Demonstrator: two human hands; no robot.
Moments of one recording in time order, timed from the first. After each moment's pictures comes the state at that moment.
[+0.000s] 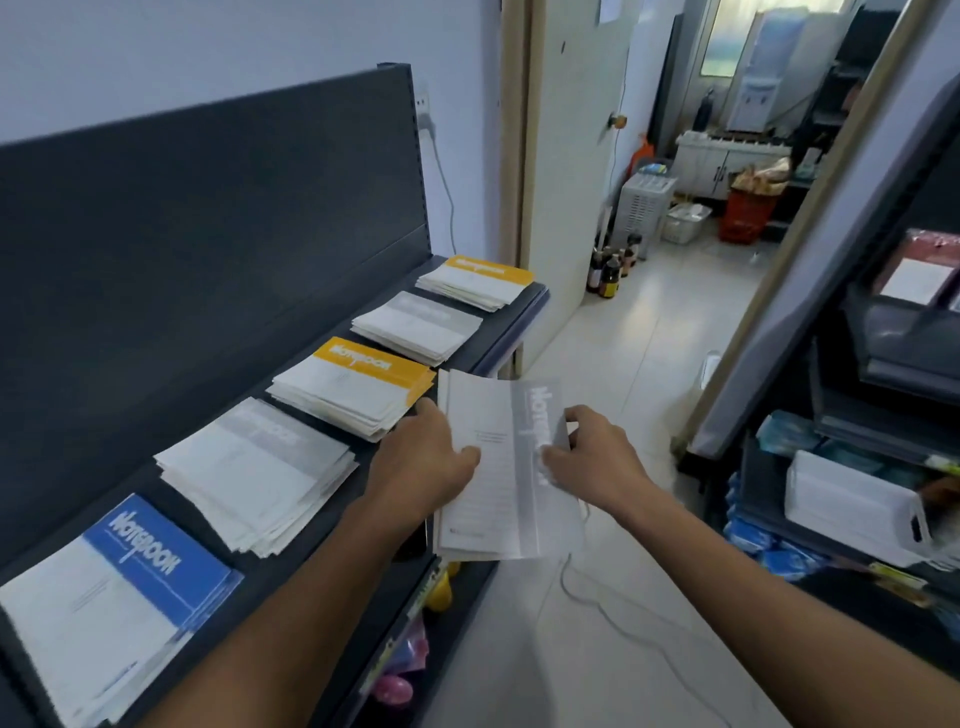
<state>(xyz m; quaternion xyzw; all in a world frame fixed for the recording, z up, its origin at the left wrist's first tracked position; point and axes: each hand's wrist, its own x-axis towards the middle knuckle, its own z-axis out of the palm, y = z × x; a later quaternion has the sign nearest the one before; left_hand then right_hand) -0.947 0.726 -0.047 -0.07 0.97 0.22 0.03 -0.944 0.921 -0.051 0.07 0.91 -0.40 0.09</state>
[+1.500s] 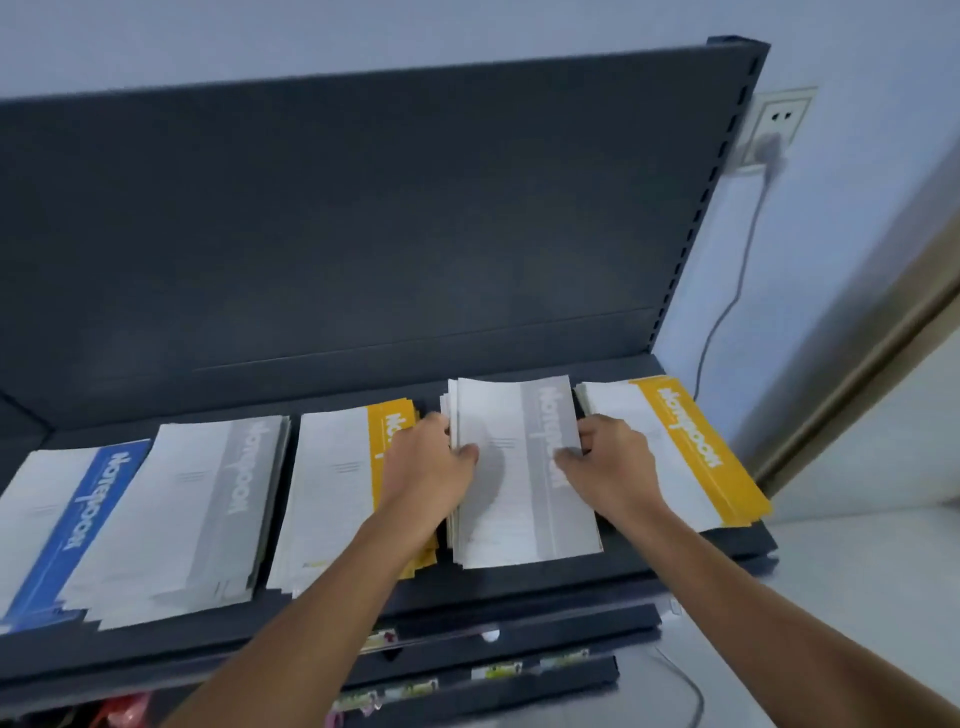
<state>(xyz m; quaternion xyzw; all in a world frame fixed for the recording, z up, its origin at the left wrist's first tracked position) -1.240 0.702 -0.092 -0.49 0.82 0.26 -0.15 -1.393 0.827 -0.093 -0.30 0.88 -0.32 0.18</state>
